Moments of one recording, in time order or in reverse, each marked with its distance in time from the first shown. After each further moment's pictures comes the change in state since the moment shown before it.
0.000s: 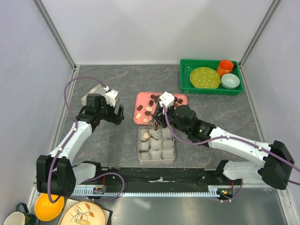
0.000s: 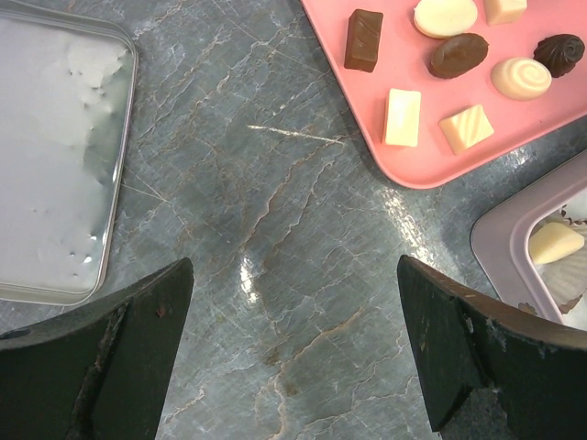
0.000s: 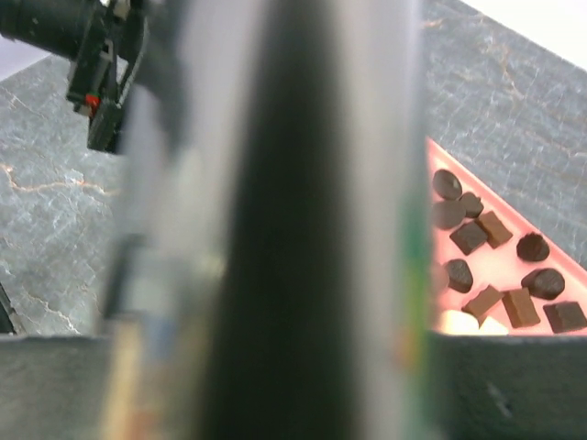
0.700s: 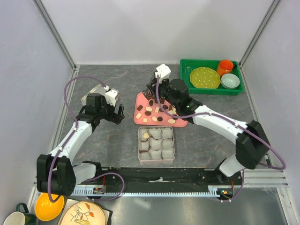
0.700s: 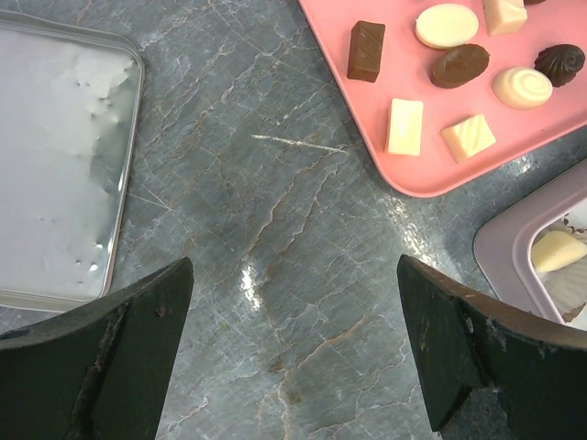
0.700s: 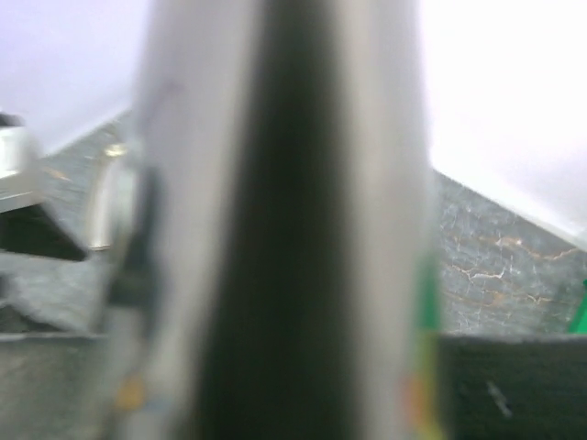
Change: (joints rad) left arm 0.000 0.006 0.000 0.024 0.000 0.000; right arm -0.203 0.400 0.355 0.199 -0.047 -0.071
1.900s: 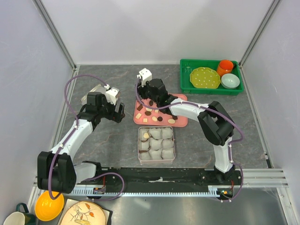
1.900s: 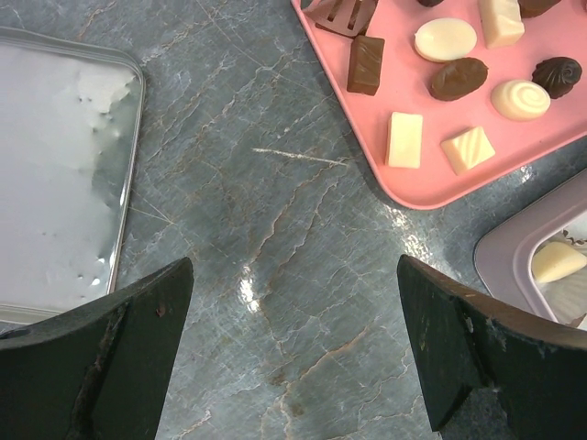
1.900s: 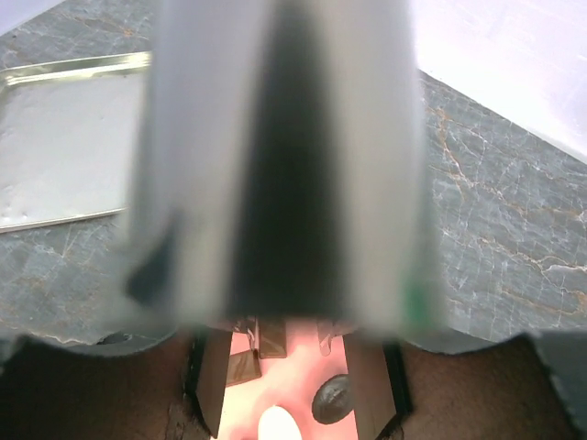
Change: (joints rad) left arm 0.000 0.032 0.016 0.022 0.010 0.000; right arm 0.008 0.400 0.208 0.048 0.030 -0.018
